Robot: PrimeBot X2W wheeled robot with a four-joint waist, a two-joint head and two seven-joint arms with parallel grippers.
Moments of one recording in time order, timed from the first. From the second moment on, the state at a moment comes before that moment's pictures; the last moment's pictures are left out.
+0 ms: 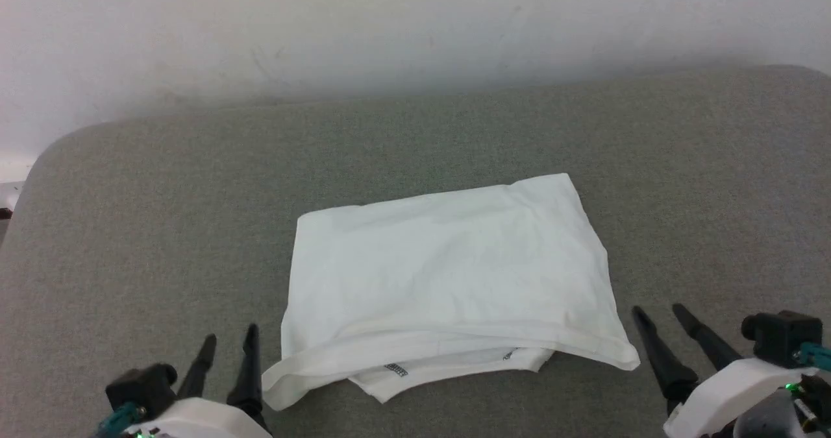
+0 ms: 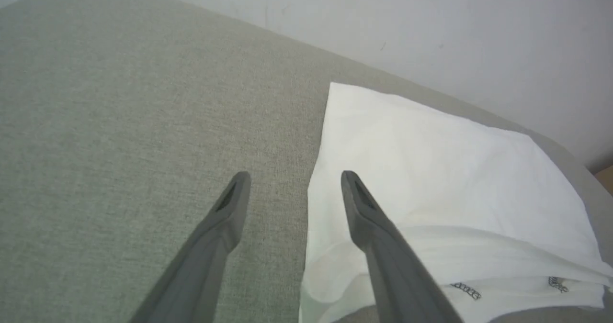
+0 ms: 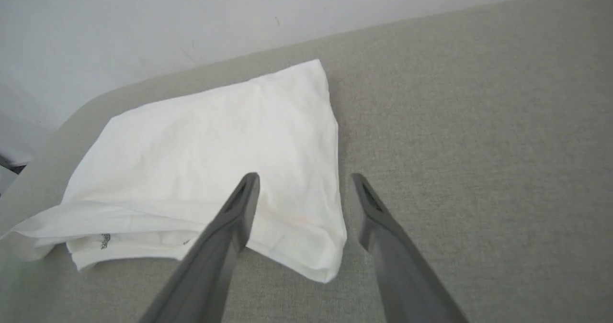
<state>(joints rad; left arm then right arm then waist) 0.04 0.42 -0.42 0.13 -0.85 0.24 -0.25 0.11 -0.18 0.04 -0.03 0.45 0.13 0.18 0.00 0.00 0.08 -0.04</state>
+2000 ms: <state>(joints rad) 0.08 0.22 -0.15 -0.09 -0.39 0.12 -0.26 -0.33 -0.45 0.16 0.48 0.54 0.13 0.67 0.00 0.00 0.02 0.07</state>
